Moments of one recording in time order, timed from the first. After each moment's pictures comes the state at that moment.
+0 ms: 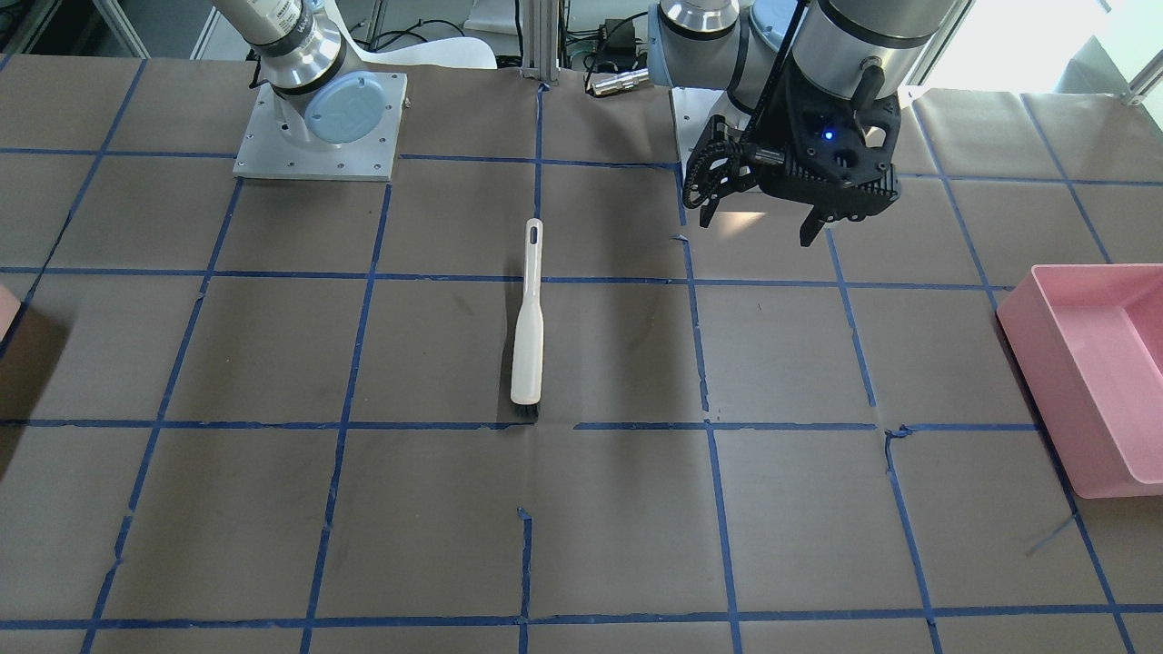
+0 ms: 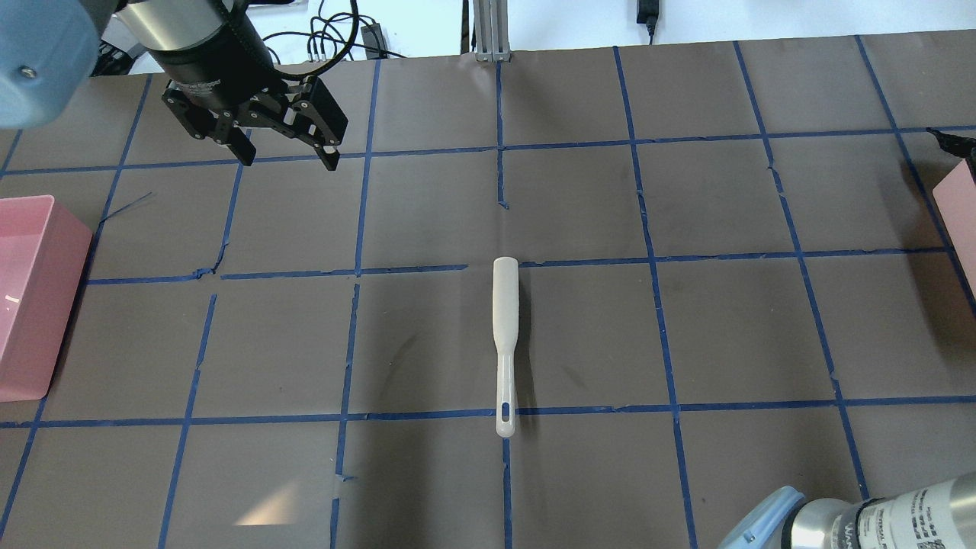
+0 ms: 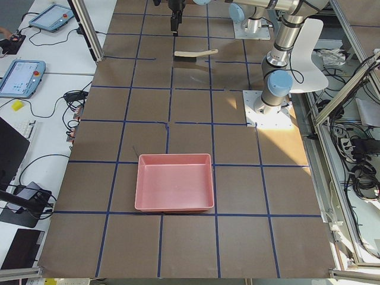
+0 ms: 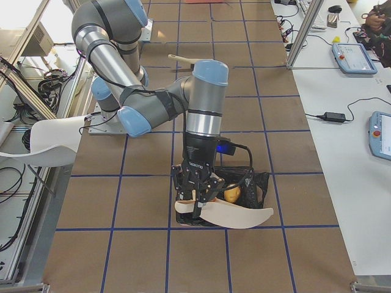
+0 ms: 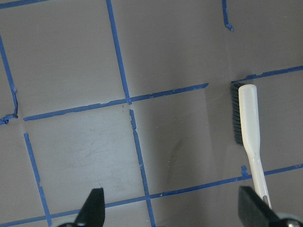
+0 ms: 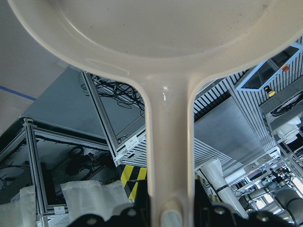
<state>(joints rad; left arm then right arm) -1.62 -1.63 -1.43 -1.65 1.51 0.11 0.62 -1.26 1.28 -2.40 -2.17 -2.02</state>
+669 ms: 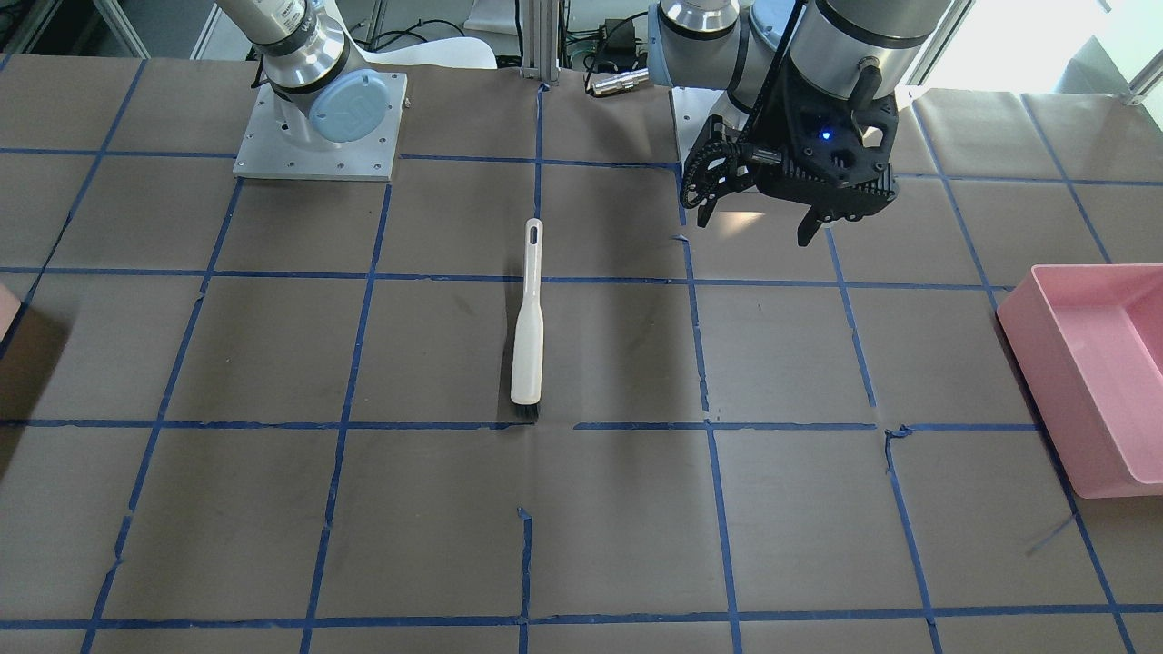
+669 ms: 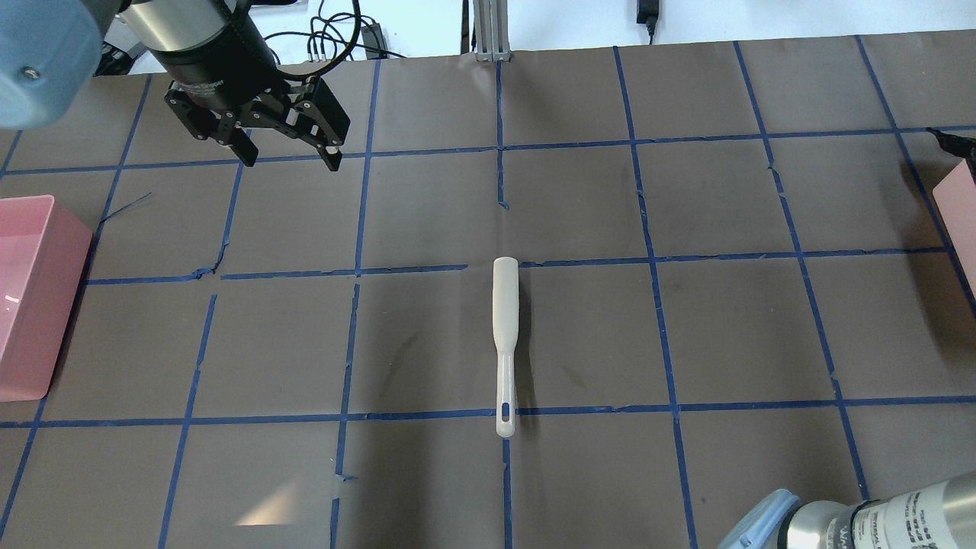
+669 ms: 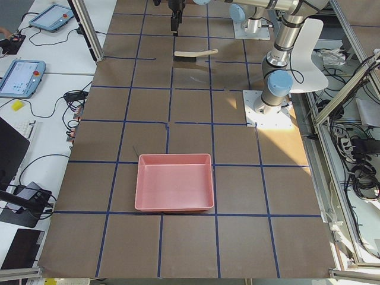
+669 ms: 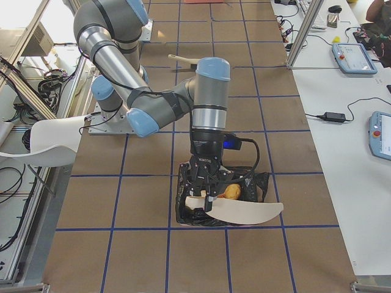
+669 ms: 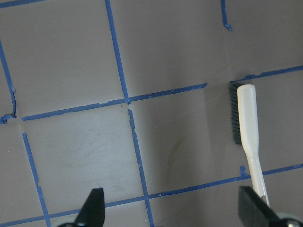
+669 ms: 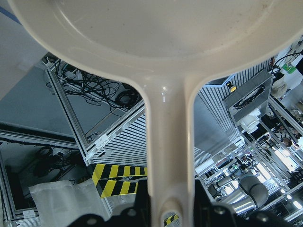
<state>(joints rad) -1.63 -1.63 -1.43 -1.65 1.51 0.10 0.65 -1.26 1.32 -2.52 -2.17 -2.05</state>
